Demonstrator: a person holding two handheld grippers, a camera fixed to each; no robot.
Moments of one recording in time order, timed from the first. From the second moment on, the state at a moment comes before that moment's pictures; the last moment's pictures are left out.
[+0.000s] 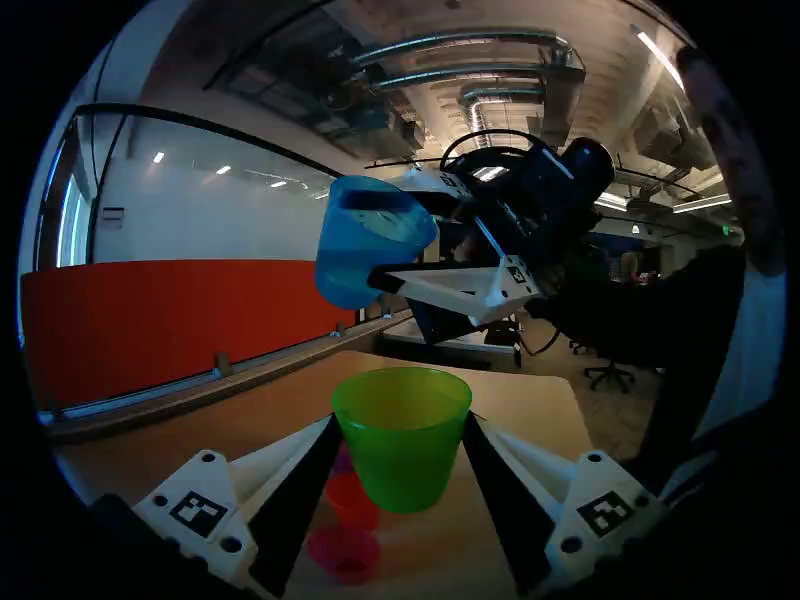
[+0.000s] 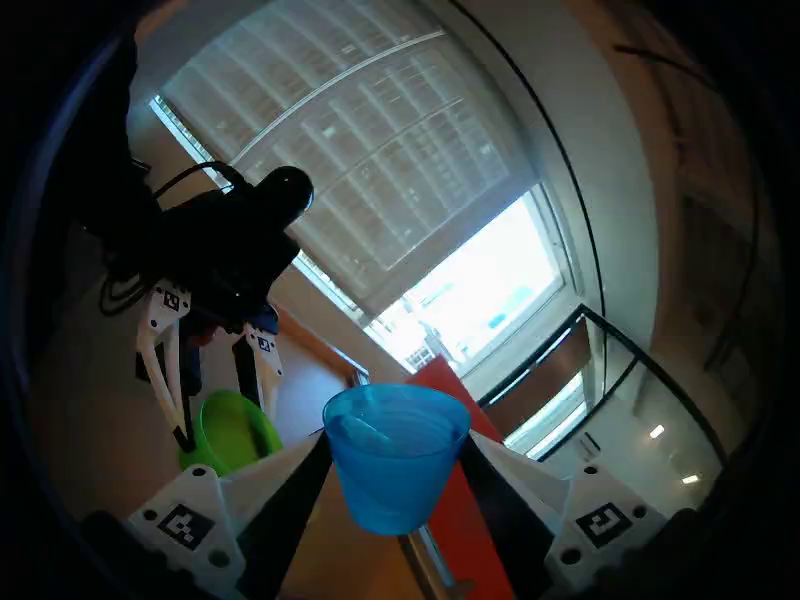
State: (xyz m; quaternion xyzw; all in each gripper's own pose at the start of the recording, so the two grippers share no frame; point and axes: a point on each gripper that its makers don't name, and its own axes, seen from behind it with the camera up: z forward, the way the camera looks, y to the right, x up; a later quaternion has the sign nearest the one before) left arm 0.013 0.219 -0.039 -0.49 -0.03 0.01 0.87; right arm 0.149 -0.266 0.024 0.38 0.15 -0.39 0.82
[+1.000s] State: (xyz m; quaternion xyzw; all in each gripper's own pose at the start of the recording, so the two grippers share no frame) left arm 0.013 0.225 -0.043 -0.50 -0.03 0.01 0.87; right arm 0.156 -0.270 0.029 0.35 0.18 -0.49 0.78
